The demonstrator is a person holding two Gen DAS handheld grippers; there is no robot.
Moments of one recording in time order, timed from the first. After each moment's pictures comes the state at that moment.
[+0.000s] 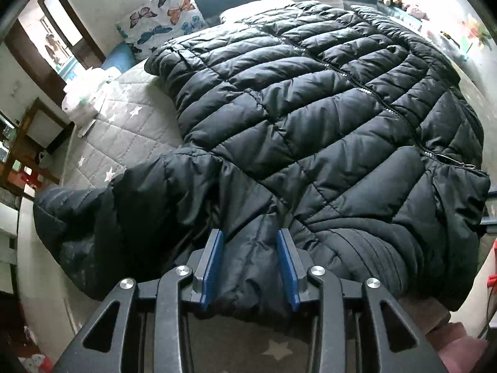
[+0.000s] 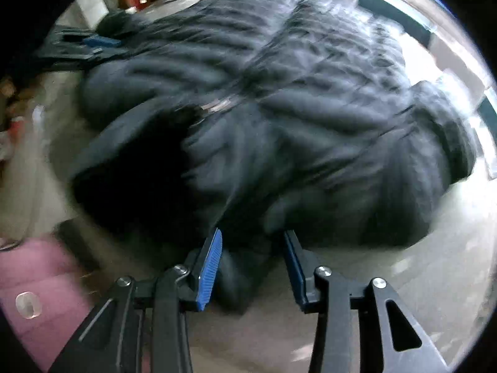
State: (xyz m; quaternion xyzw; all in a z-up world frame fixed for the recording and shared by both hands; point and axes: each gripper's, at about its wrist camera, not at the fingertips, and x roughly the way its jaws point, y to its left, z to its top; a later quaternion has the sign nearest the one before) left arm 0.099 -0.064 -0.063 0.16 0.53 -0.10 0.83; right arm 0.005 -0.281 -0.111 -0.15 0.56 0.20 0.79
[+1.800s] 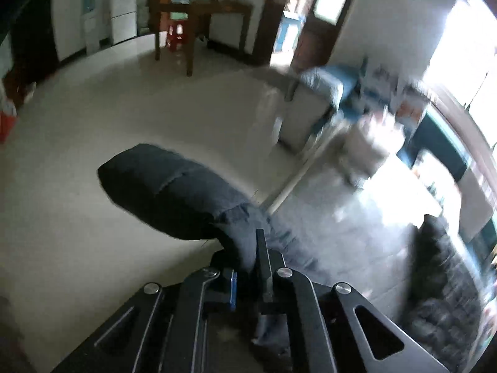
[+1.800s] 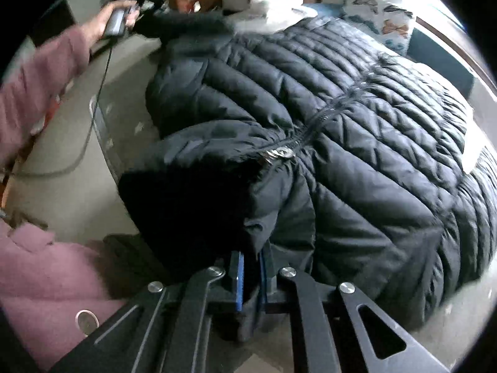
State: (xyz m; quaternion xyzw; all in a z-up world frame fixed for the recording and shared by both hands) left arm 0.179 0.335 -0.028 -0.22 0.44 0.26 0.83; right arm -0.005 -0.184 -0.098 -0.20 0.50 0.27 0.80
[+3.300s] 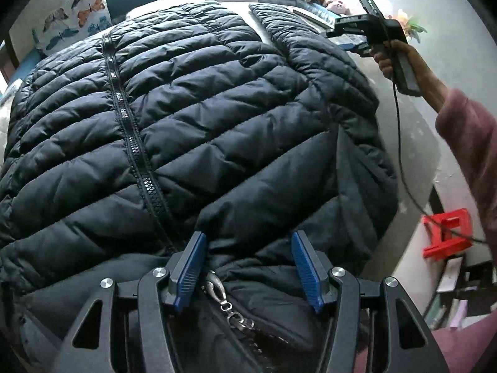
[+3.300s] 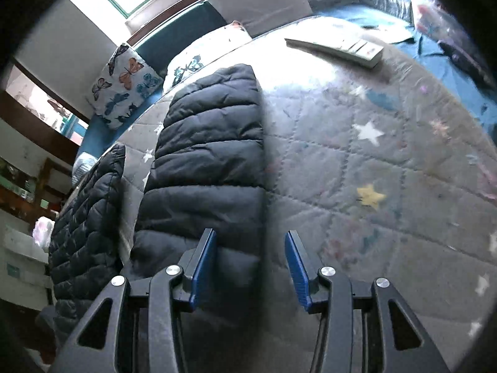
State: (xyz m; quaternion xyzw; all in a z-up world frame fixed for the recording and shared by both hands) left arm 0.092 -0.213 -0.110 0.10 0.56 -0.29 0.77; right arm 0.258 -0.606 -0.102 0.27 0.45 -0.03 0.85
